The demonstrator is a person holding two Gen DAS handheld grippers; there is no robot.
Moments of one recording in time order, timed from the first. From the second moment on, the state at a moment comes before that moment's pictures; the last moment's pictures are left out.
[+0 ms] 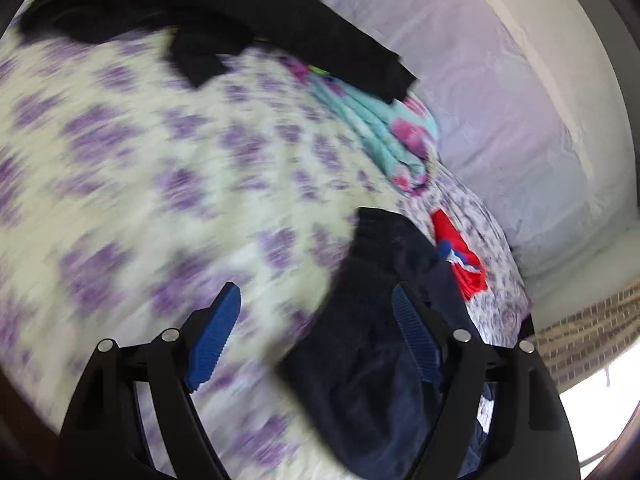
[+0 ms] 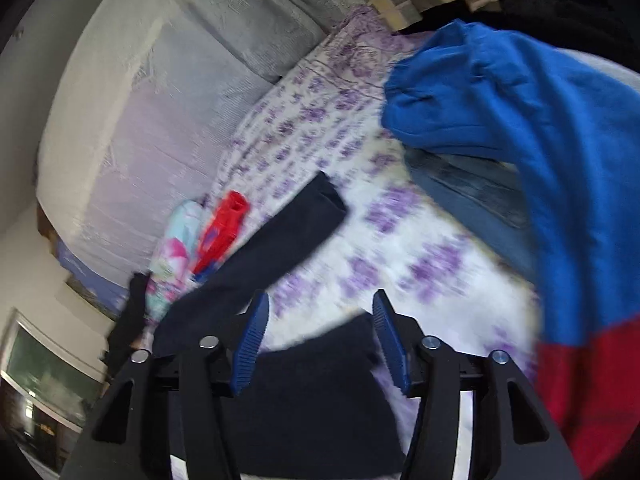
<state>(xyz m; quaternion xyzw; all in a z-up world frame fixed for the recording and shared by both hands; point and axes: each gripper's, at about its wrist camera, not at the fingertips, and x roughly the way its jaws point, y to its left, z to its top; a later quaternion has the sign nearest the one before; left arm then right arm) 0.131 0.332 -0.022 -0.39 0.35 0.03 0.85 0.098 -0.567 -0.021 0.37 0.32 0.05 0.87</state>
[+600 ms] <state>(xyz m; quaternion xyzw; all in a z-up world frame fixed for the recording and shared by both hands) 0.386 0.296 -0.097 -0.38 0.45 -0.11 0.80 0.204 -0.526 -0.039 0.38 0.37 0.07 0.84</state>
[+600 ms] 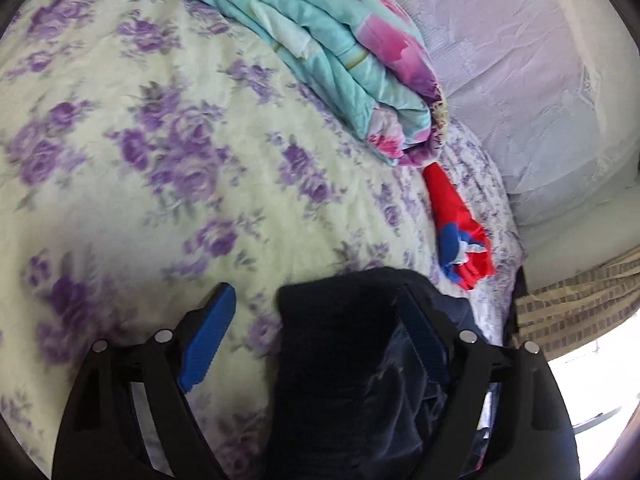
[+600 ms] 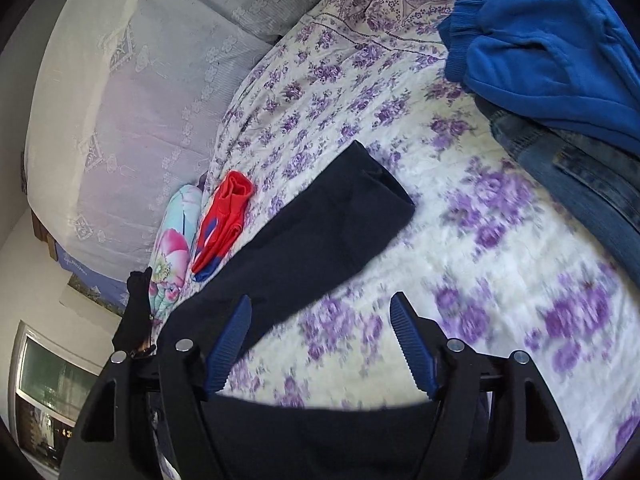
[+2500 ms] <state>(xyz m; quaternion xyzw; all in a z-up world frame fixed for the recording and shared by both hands) 0.397 0.285 -0.070 -0.34 0.44 -0.09 0.83 0.385 -0.567 -0.055 0.32 0.43 0.06 0.84</state>
